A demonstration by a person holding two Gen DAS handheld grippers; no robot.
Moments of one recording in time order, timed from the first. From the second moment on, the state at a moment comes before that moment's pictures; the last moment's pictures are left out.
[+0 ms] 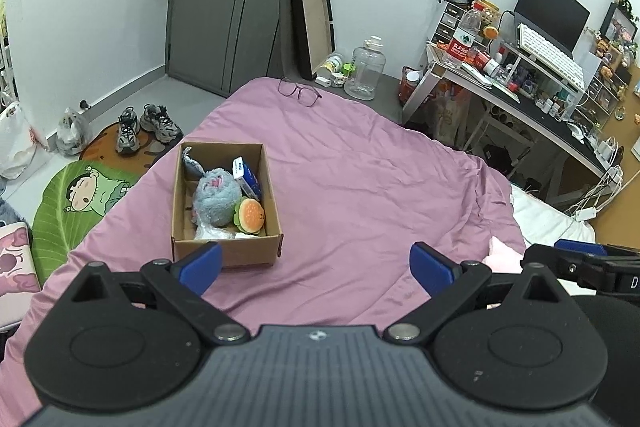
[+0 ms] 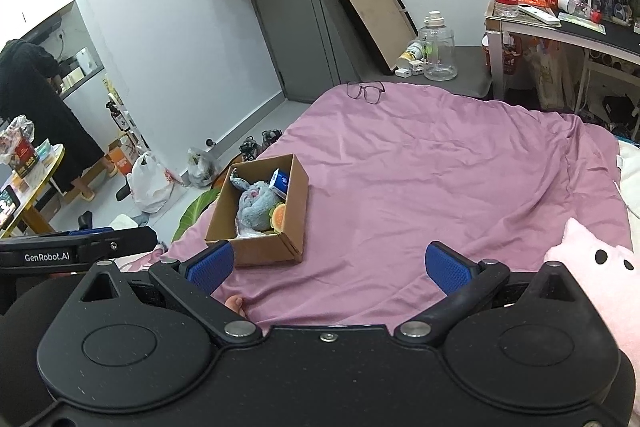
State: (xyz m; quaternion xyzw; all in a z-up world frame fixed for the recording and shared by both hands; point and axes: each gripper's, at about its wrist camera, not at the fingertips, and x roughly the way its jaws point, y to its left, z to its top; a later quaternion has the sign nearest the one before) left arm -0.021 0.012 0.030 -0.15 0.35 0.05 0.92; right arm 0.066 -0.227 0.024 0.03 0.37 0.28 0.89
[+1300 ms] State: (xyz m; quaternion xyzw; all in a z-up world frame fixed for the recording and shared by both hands) left arm -0.023 0.008 0.033 -0.13 0.36 0.07 0.92; right arm 0.064 -0.226 0.028 0.02 0.37 0.28 0.88
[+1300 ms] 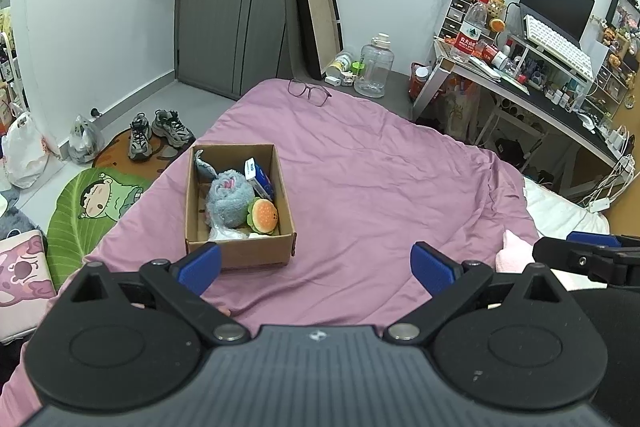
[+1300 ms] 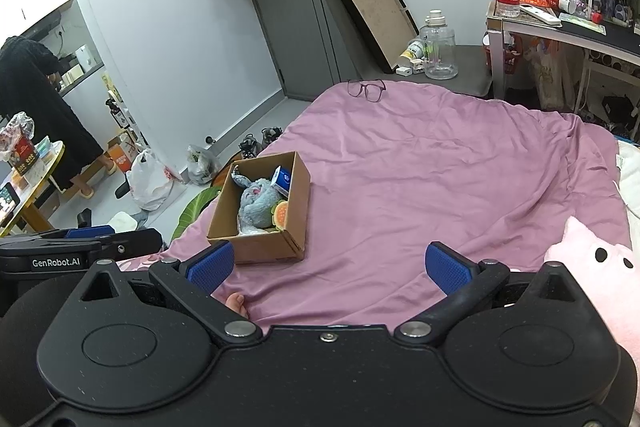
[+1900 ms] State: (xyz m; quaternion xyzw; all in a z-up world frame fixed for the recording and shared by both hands) left arm -0.022 0.007 0.030 -0.13 0.36 0.07 0.92; right arm 0.062 -0.226 0.028 0.02 0.37 0.27 0.89
